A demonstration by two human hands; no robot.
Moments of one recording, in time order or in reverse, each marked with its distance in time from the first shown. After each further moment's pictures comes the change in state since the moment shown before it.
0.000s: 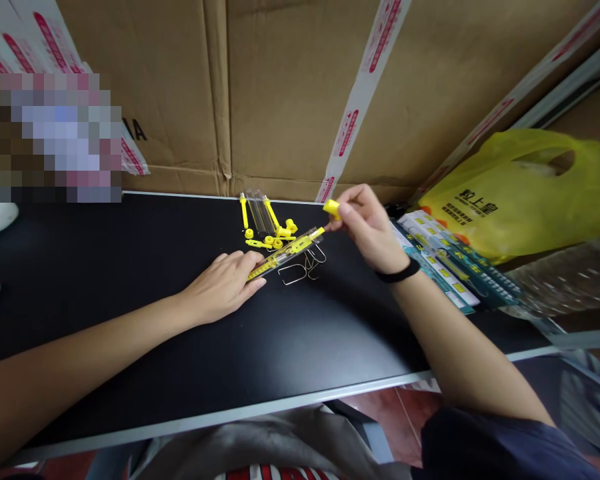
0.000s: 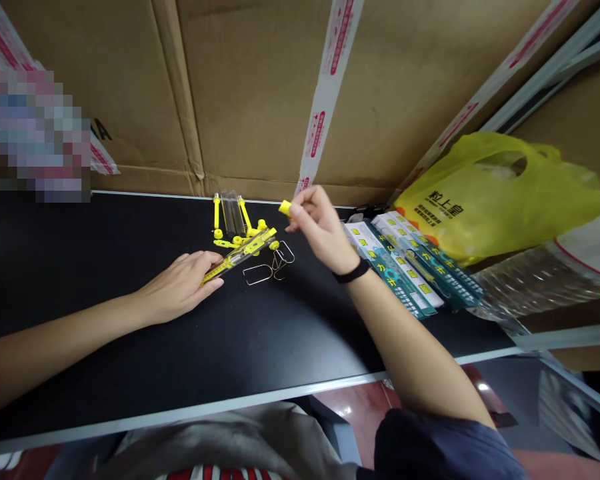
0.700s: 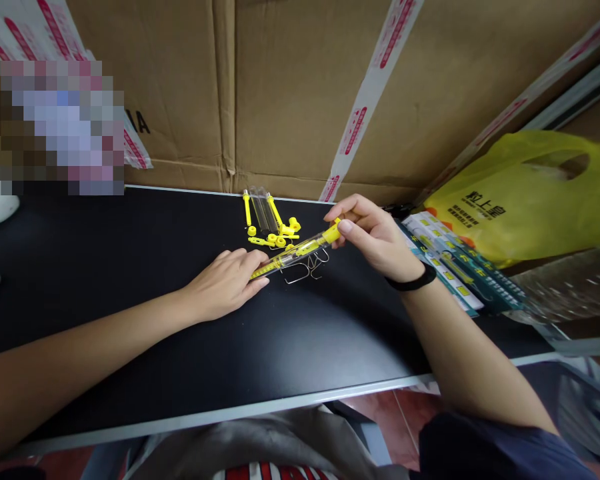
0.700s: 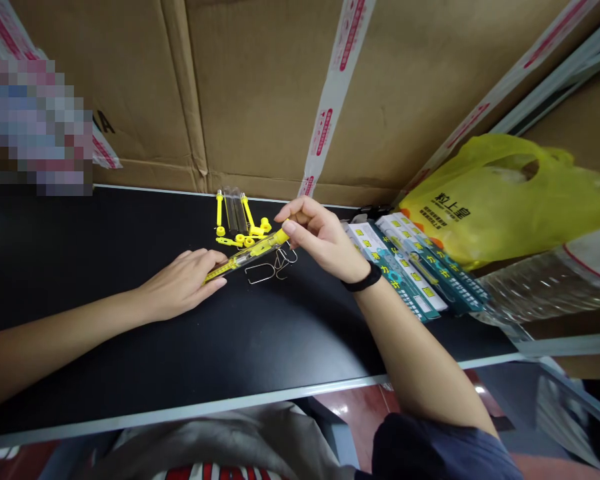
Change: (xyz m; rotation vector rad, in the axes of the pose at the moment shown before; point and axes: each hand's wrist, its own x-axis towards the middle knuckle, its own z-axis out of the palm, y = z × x) left_hand 0.000 0.000 0.001 0.012 -0.010 0.001; right_hand -0.007 -0.024 0.001 -0.019 -0.205 0.028
